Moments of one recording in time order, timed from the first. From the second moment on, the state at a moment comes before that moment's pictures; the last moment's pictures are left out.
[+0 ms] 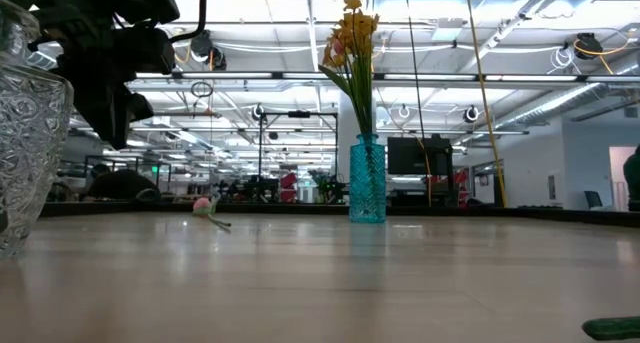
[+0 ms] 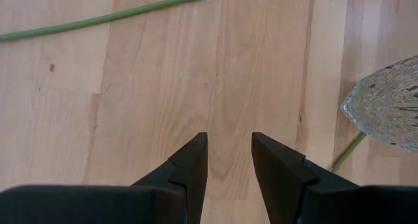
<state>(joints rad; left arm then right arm) 0.06 0.99 0.65 -0.79 0.23 -0.15 0.45 2.15 2.36 -1.00 0.21 0.93</state>
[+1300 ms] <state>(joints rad) 0.06 0.99 0.65 -0.79 0.23 -0.14 0.65 2.45 2.36 -1.57 -0.15 2.45</state>
